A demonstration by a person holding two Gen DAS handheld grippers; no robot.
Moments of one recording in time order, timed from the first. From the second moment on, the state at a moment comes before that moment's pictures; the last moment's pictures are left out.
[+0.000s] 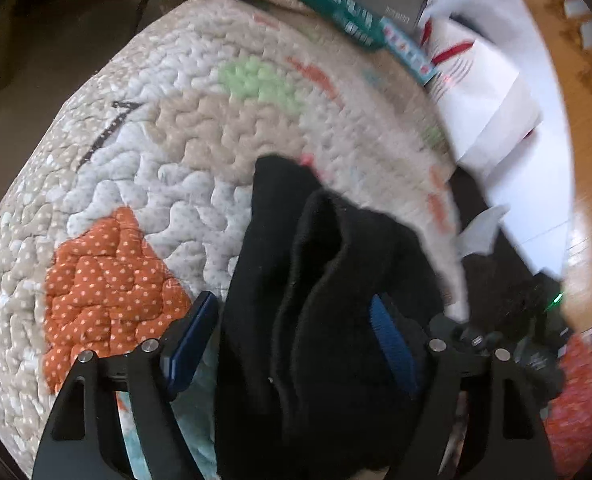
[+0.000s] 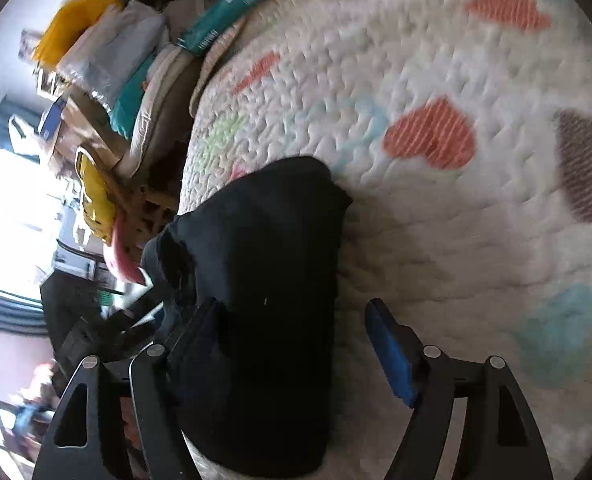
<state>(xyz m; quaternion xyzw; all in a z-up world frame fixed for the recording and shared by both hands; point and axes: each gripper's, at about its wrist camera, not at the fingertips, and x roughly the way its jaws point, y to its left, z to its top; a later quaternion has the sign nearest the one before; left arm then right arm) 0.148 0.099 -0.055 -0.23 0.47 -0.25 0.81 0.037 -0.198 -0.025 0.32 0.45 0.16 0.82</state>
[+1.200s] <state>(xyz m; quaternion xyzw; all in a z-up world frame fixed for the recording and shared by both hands) 0.309 -0.023 -0.038 -0.25 0.52 -0.28 0.77 0.179 -0.279 0.012 0.26 0.43 0.08 0.86</state>
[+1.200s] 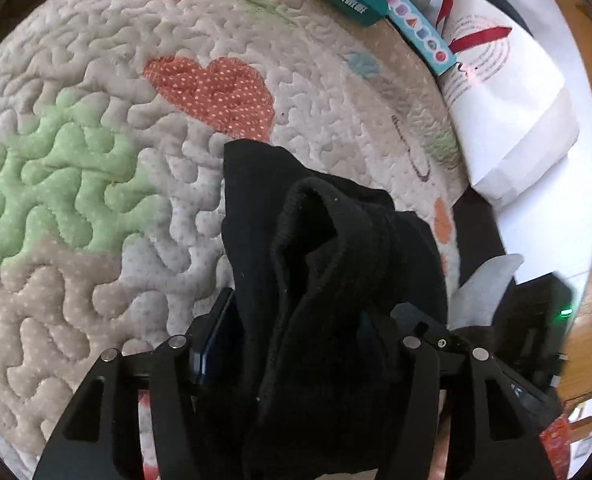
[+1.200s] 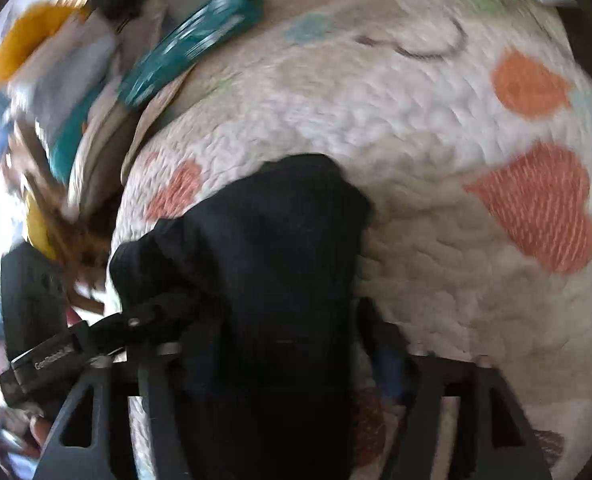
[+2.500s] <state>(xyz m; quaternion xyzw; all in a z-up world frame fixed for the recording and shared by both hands) 0.294 0.030 -0.004 -0.29 0.52 -0.11 0.80 0.078 -0.281 0.045 0.17 0.42 -0.02 0.89</state>
